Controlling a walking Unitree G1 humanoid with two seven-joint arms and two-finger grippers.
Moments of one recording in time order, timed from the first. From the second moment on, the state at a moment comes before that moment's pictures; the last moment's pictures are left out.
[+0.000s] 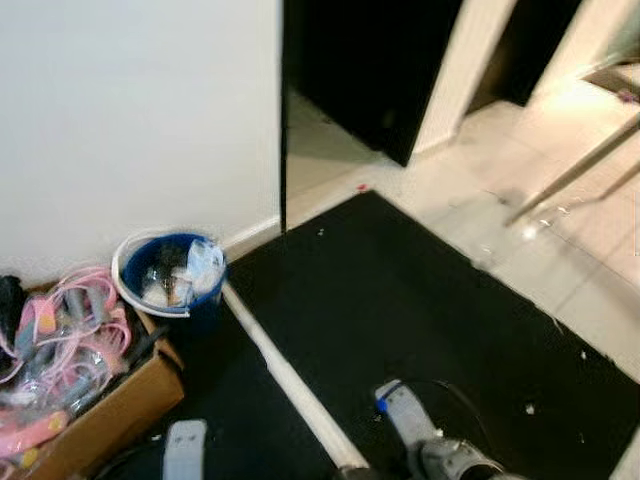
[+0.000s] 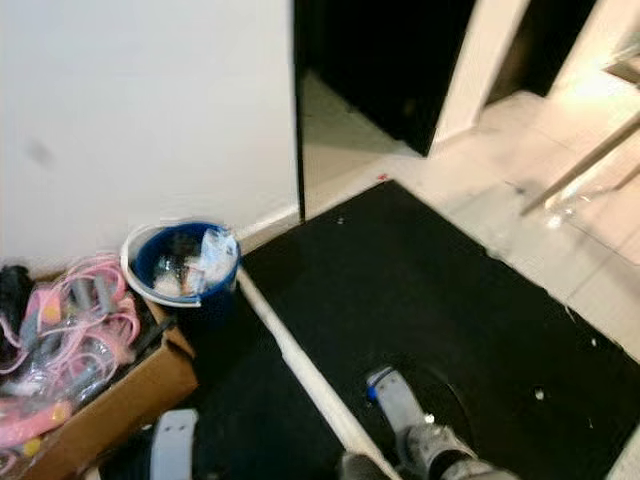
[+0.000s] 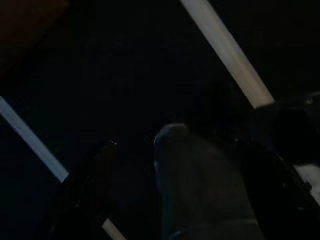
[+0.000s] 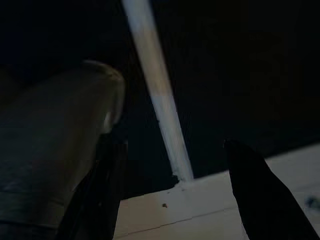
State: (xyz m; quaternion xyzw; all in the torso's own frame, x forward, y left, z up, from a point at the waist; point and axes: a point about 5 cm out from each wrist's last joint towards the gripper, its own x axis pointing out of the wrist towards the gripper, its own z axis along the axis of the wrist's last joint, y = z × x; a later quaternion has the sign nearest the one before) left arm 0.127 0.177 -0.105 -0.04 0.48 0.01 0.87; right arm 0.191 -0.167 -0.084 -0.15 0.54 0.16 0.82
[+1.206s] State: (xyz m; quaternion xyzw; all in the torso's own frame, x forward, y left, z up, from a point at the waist) left arm 0.109 0.175 -0.111 -0.03 0.52 -0.01 0.85; right arm 0.196 -0.164 -0.081 -0.12 0.53 0.14 0.83
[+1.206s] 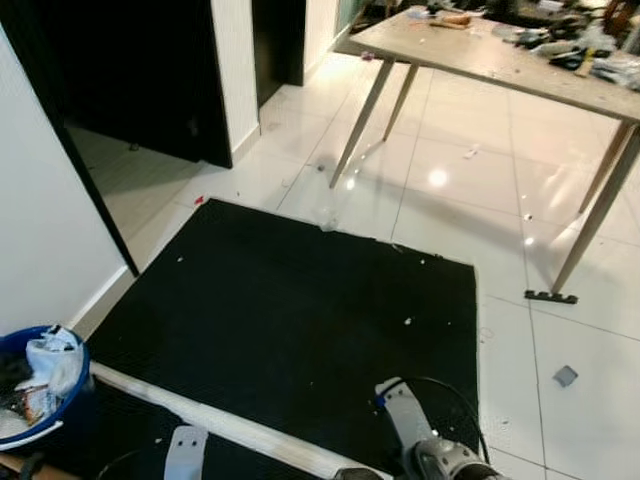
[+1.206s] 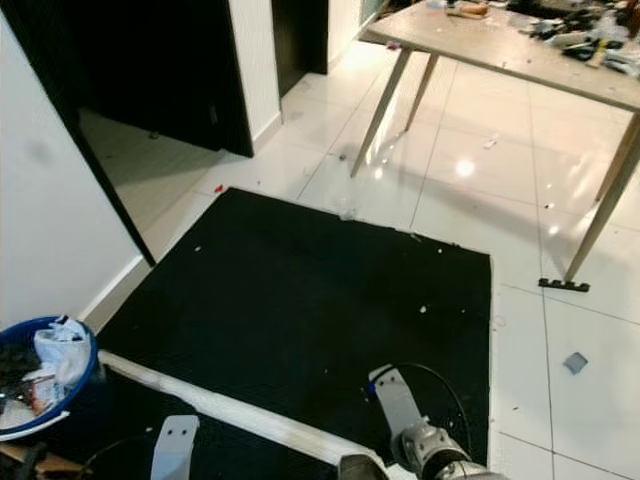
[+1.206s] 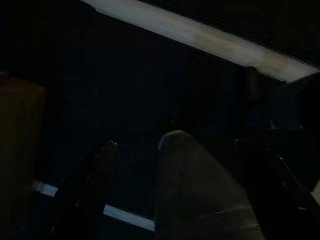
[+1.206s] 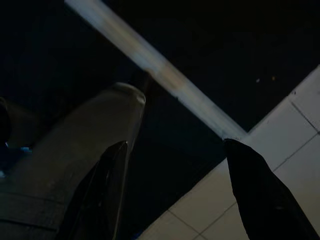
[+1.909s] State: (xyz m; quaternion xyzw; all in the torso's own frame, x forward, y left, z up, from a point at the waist) left arm 0.121 0.177 -0.107 -0.02 0.50 -0.01 0.86; right arm 0.186 -0.171 -0.086 -0.13 0.54 0.14 0.82
